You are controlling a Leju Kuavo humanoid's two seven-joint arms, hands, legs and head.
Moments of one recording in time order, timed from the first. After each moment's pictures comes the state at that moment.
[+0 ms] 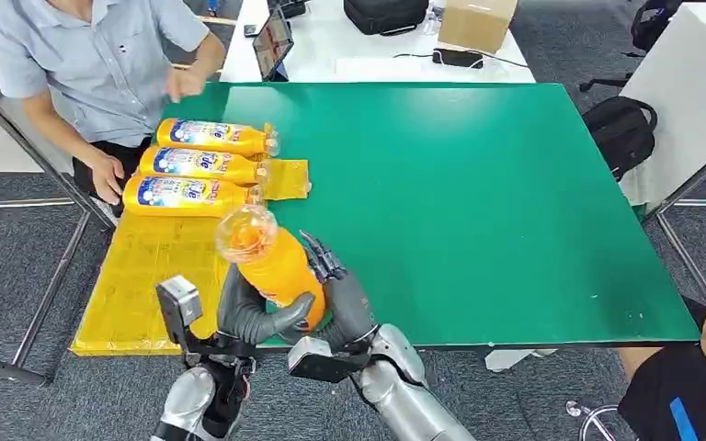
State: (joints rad) left arm -0.08 -0.25 -0.33 -1.42 0.00 -0.11 -0.44; right arm -0.31 0.29 0.42 -0.83 0.63 -0.42 -0.66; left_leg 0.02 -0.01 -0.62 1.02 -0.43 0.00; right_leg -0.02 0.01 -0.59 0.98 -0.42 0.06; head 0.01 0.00
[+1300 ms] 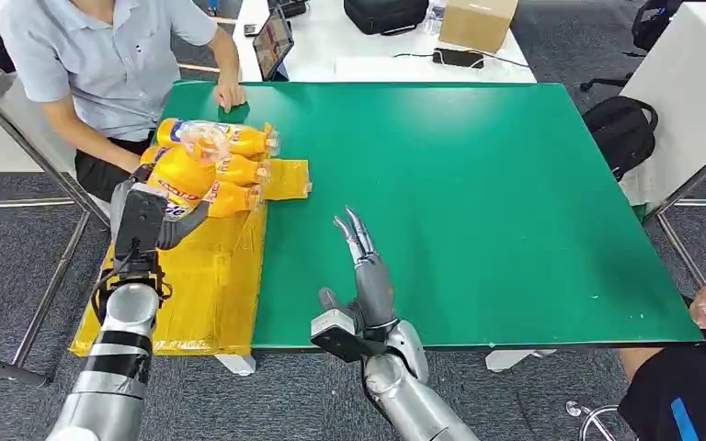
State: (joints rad) left arm -0.43 -0.12 -0.01 -1.21 -0.60 0.32 -0.36; right arm -0.31 0.29 0.39 -0.86 0.41 -0.62 -0.66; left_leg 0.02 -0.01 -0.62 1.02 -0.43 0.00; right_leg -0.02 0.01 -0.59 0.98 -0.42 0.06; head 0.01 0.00
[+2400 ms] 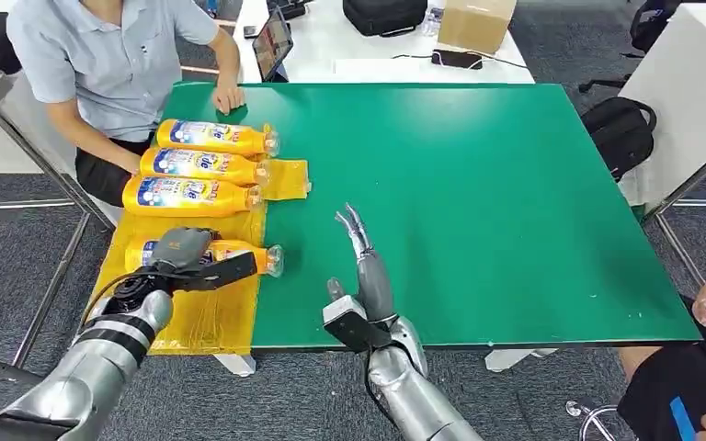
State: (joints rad) left arm -0.63 0.06 -0.28 -0.62 -1.23 0.07 -0.19; right arm -0.32 0.29 0.38 -0.88 0.30 -0.47 -0.66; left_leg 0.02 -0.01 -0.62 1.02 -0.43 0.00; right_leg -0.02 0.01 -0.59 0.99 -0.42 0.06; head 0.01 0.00
